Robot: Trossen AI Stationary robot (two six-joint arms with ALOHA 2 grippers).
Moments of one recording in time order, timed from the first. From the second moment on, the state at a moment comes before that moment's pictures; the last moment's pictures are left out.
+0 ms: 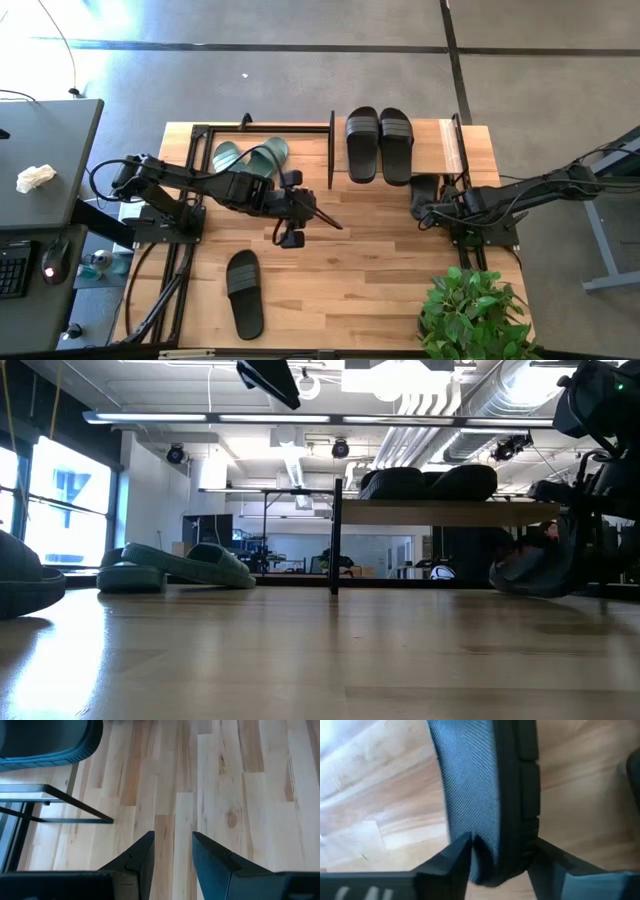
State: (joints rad) left arm -0.06 1.58 1.48 -0.85 -0.30 -0.07; right arm 0.16 0.78 0.37 -0.90 0.31 2.05
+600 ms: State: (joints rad) left arm -0.06 1.58 1.48 -0.81 -0.29 -0.04; right arm 0.17 0.79 0.38 -0.87 0.07 2.13
